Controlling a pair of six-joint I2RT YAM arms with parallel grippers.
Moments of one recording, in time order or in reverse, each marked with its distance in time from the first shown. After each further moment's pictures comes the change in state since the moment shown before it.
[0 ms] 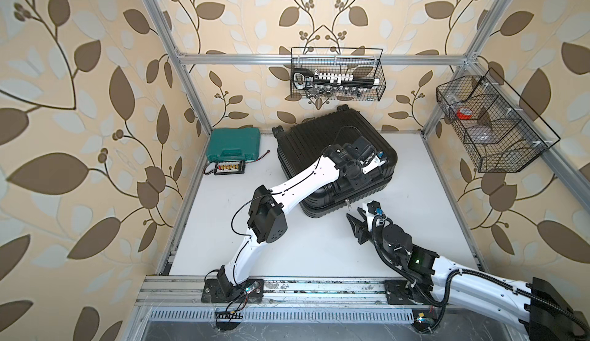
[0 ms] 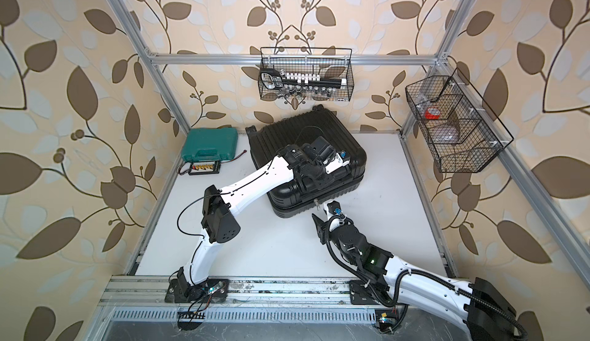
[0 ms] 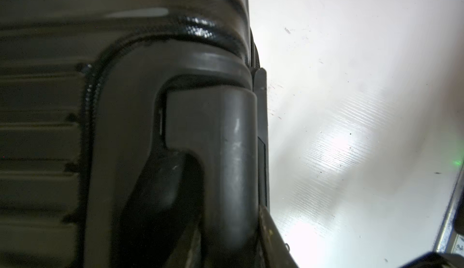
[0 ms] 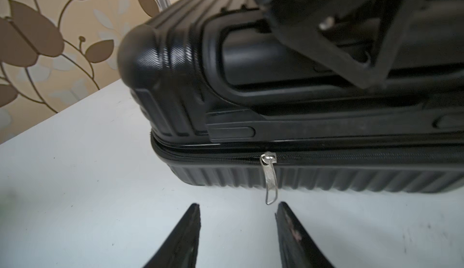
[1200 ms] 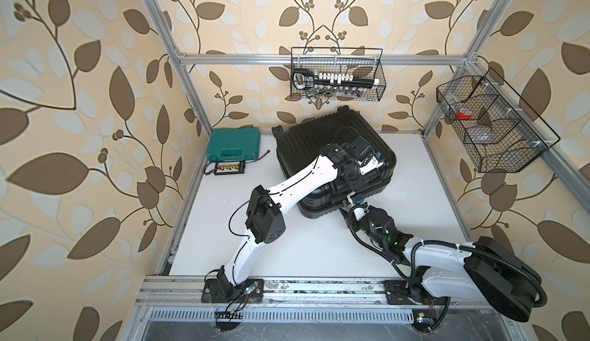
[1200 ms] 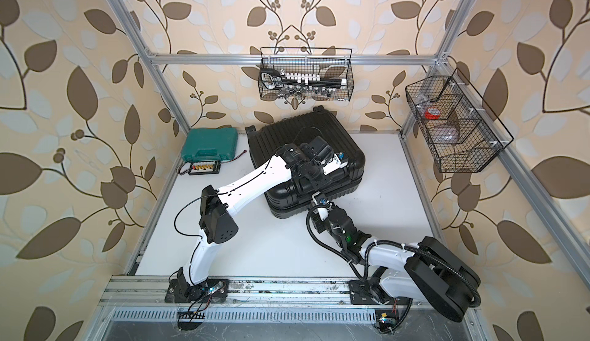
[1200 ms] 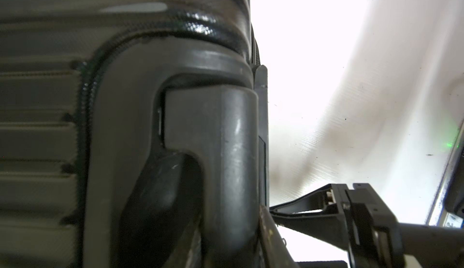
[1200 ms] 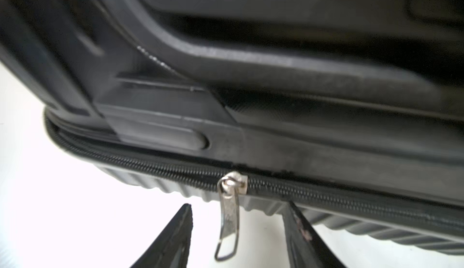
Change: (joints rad) left arm 0.002 -0.023 -0.016 -0.043 0.018 0.020; right arm -0.181 0.517 0.067 0.365 -0.170 -0.259
